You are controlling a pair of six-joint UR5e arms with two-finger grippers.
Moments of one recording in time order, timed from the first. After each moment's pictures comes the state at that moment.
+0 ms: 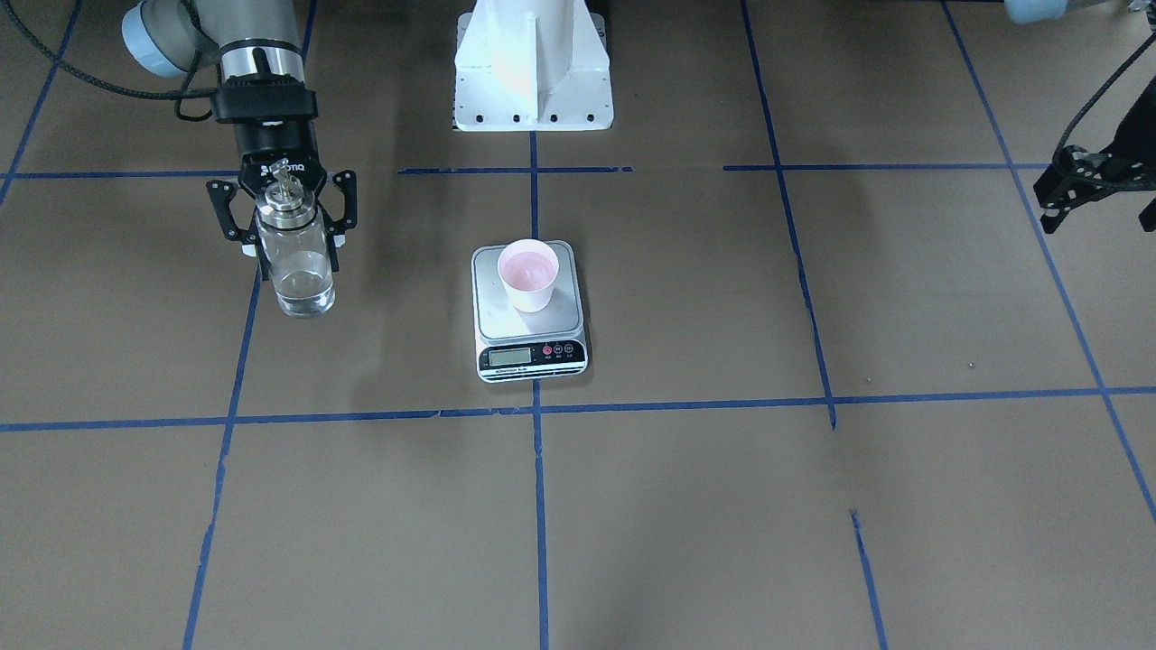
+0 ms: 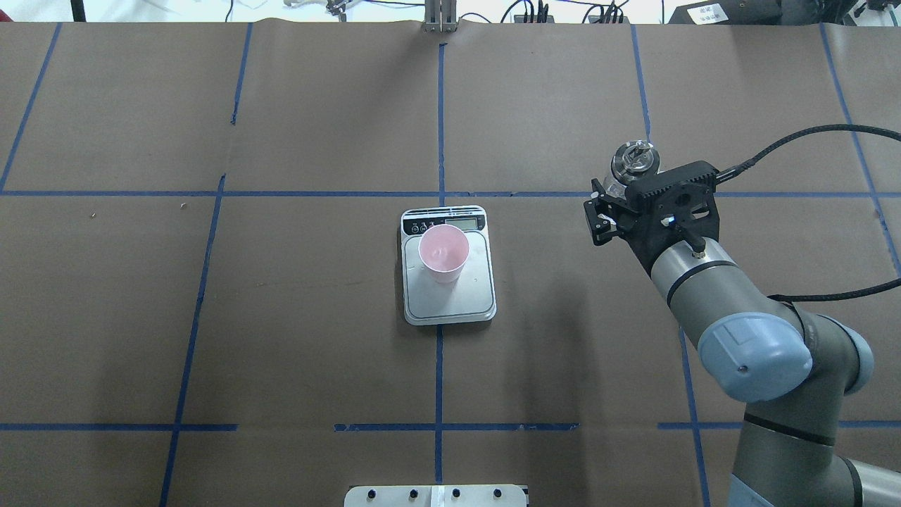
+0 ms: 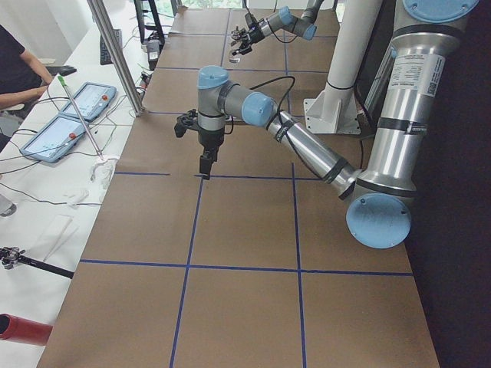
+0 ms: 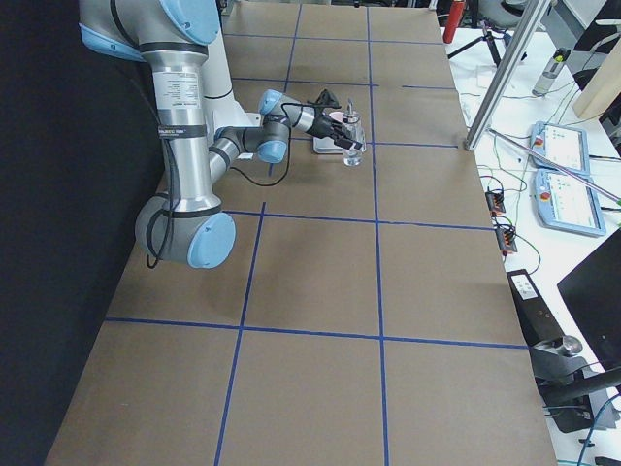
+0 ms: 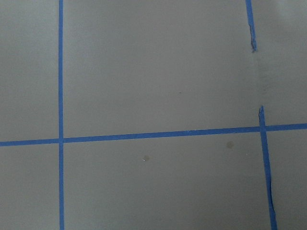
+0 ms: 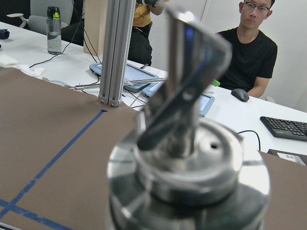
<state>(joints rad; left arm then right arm) -1.28 -1.71 -2.06 -1.28 -2.10 -0.25 0.39 -1.43 2.03 -0.97 0.86 0.76</state>
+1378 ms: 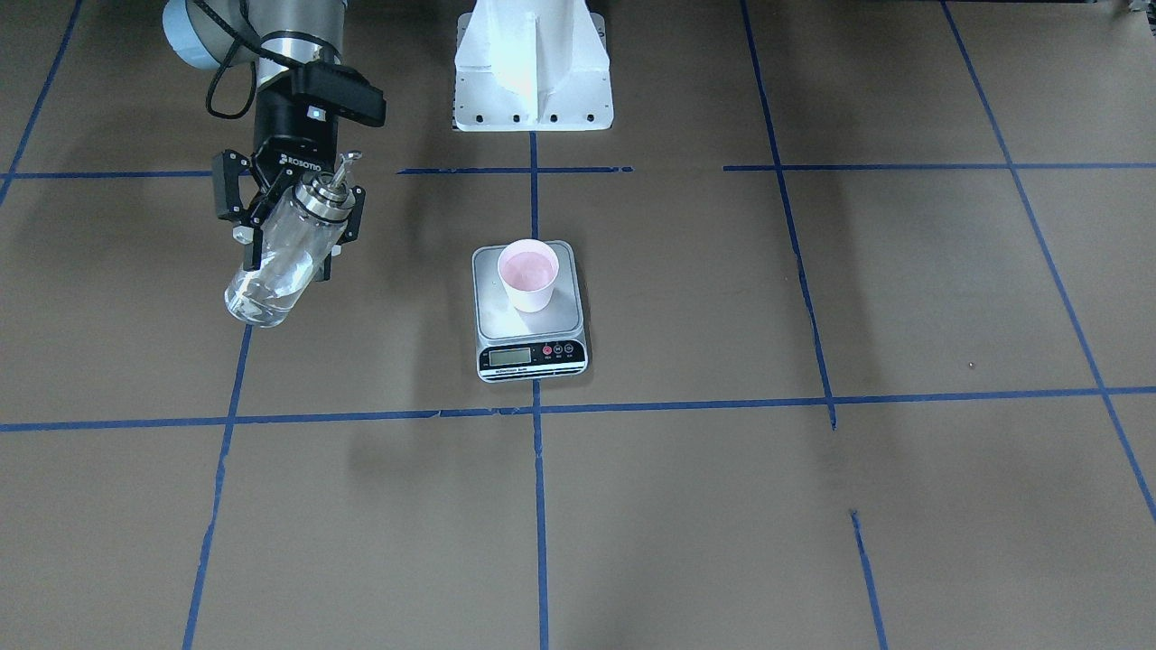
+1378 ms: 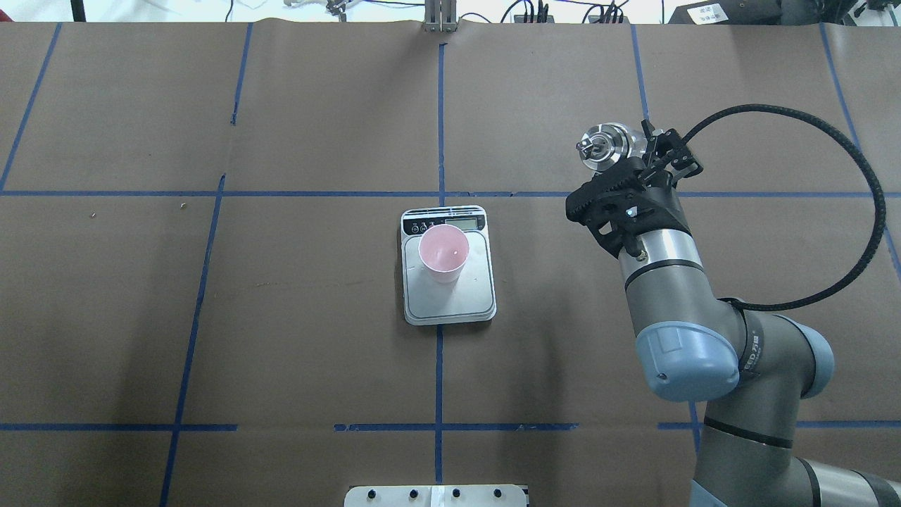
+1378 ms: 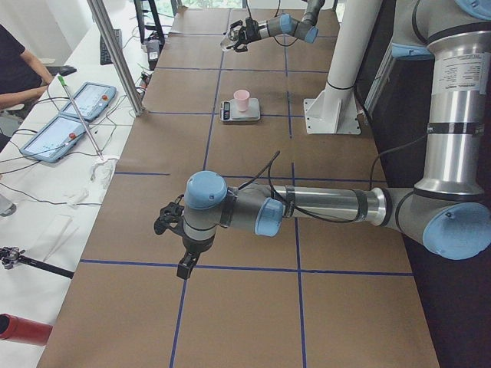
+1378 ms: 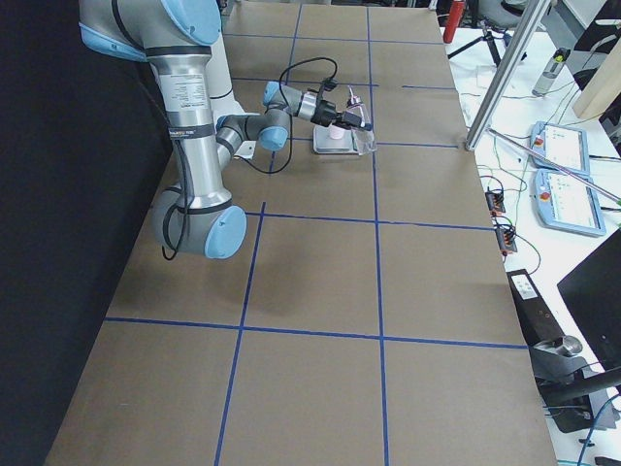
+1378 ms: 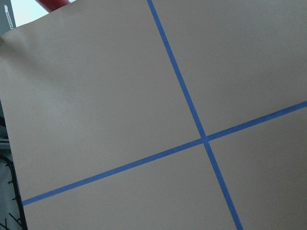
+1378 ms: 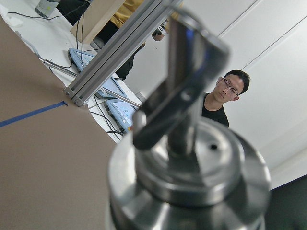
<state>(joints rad) -1.62 -1.55 -1.62 -1.77 -2.23 0.19 0.36 -1.34 2.01 -1.16 0.59 0.35</state>
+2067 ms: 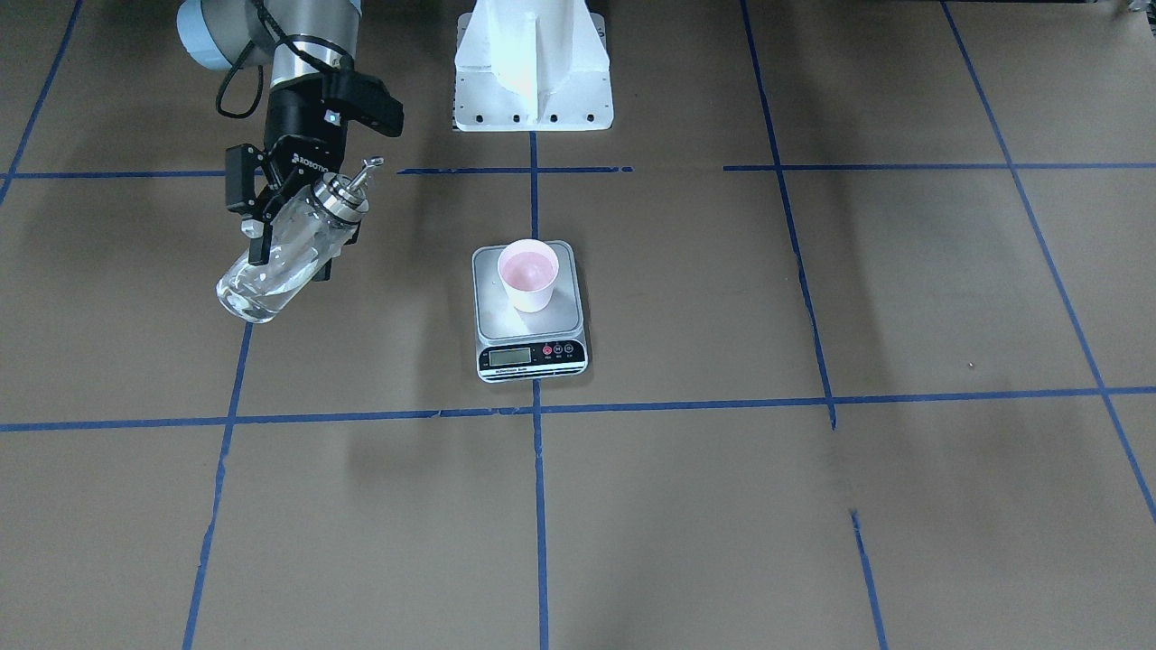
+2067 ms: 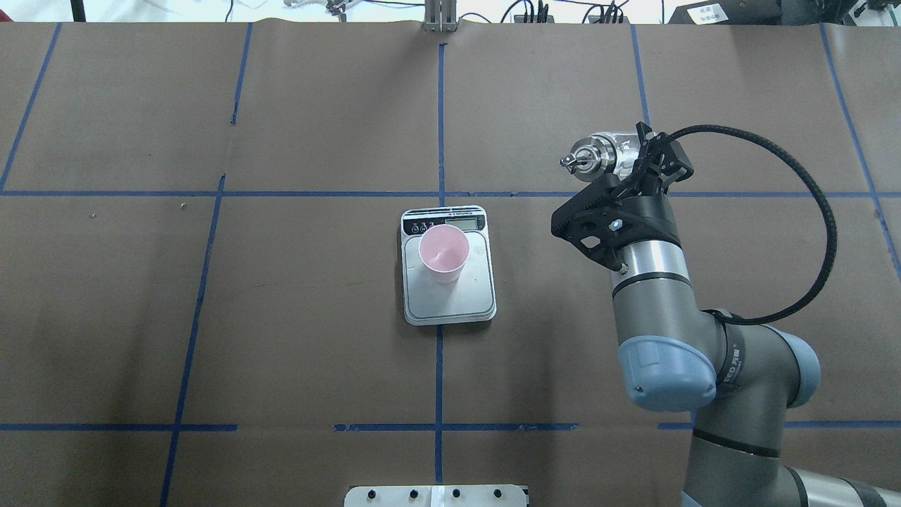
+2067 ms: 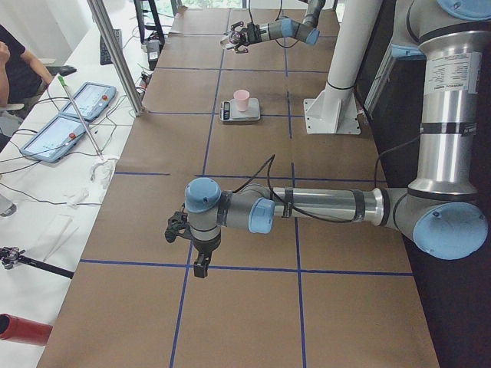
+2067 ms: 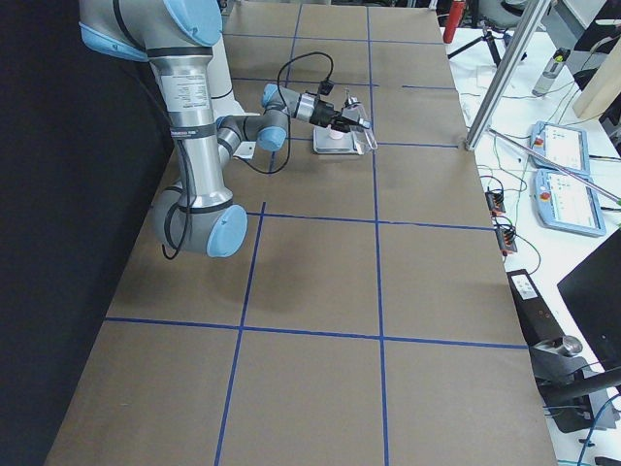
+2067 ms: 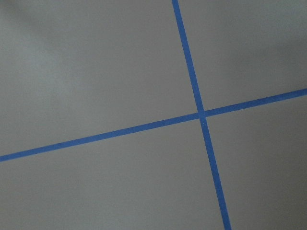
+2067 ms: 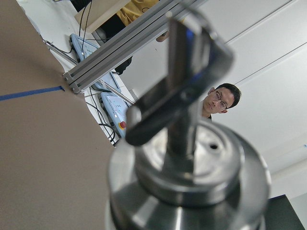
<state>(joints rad) -1.50 -1.54 -1.61 -1.69 -2.23 0.05 0.32 -1.31 1.99 -1.23 0.49 0.24</state>
